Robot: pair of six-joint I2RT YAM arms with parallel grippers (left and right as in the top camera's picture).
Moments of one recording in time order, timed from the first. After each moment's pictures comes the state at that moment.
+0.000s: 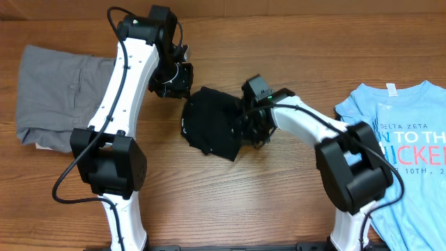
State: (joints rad) left arm -0.19 2.12 2.08 -1.50 0.25 -0.13; right arm 0.48 2.03 1.30 -0.74 -0.48 0.46
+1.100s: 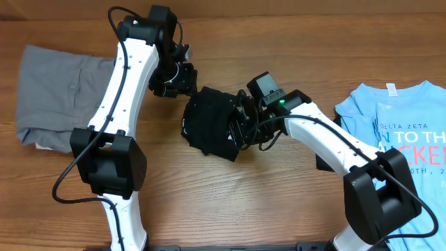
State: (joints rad) left arm -0.19 2.12 2.07 -1.47 0.26 -0.10; right arm 0.50 1.80 1.26 -0.77 -0.52 0.21
